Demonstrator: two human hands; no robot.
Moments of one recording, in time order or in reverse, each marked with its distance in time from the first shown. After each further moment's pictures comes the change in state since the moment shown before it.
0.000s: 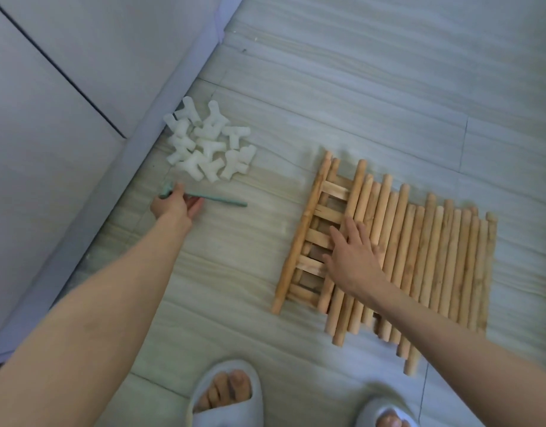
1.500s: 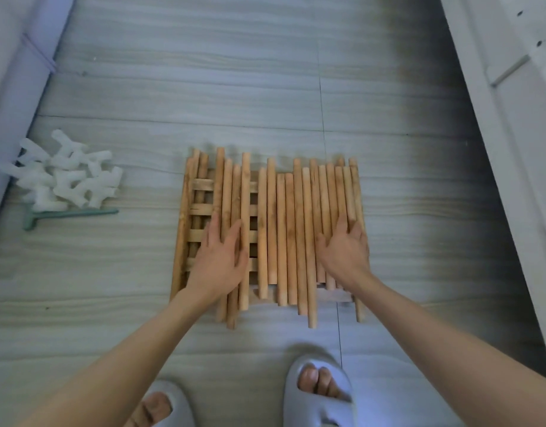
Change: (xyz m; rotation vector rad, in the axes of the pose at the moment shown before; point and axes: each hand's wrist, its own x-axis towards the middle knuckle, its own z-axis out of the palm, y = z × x) left_hand -0.179 -0.170 0.047 1.725 -0.849 0.986; right_hand -0.062 0.152 0.002 0.363 0.227 0.549
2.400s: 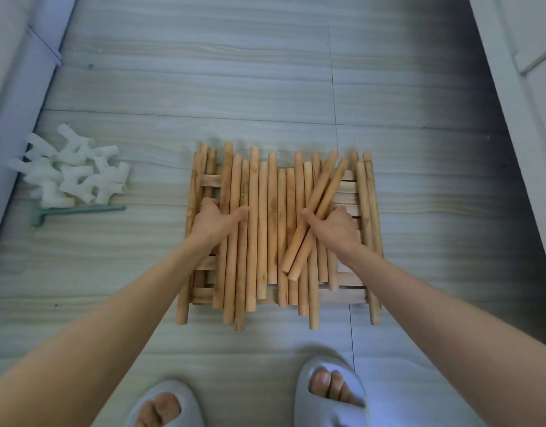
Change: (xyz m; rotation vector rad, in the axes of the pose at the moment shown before) left_hand 0.059 -0.001 -0.035 -0.618 -0.024 -0.471; right_hand 0.039 -0.035 0.007 0.421 -0.120 0.138
